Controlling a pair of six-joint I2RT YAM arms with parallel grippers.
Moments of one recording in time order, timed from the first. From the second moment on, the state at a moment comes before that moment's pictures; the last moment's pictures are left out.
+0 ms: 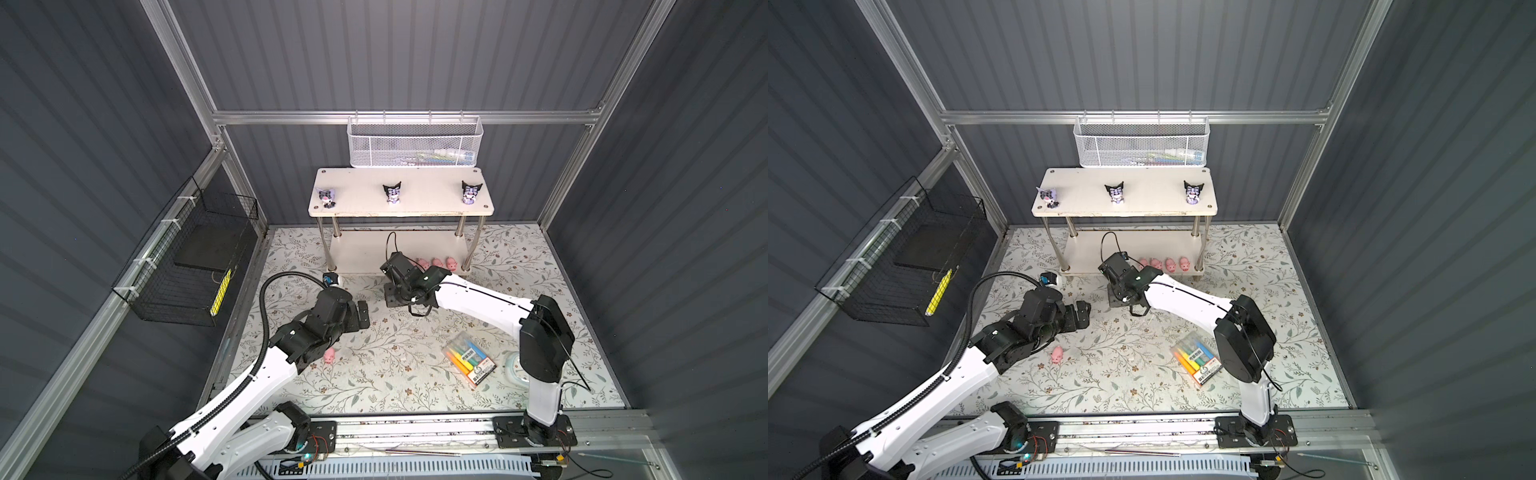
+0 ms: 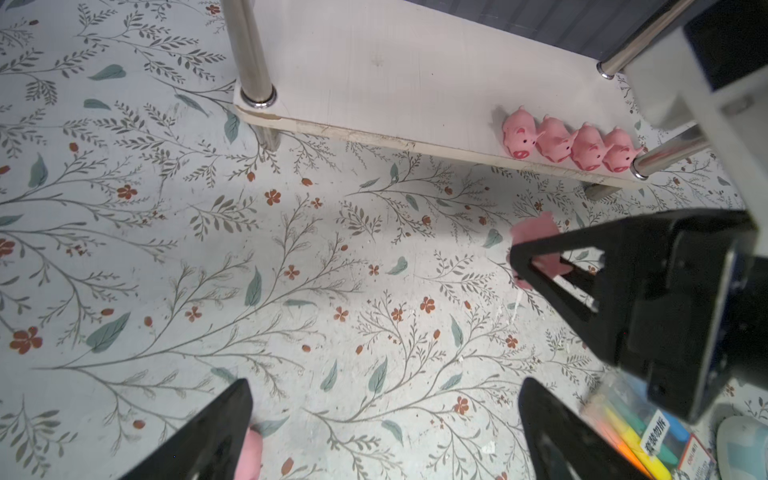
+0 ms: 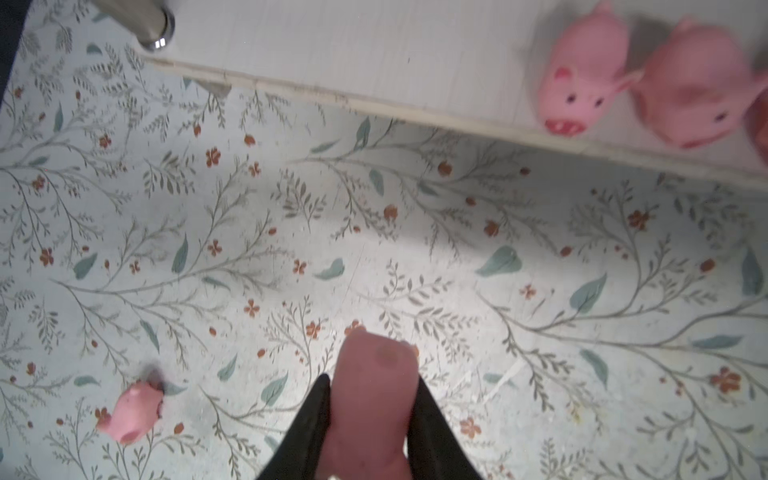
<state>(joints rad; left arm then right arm) -0.63 1.01 0.84 -0.58 -0.25 -0.56 0.85 1.94 1.63 -0.66 0.17 0.56</state>
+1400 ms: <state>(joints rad) -0.33 1.19 0.88 -0.43 0.06 -0.46 0.67 2.35 2.15 -0.75 0.07 0.36</state>
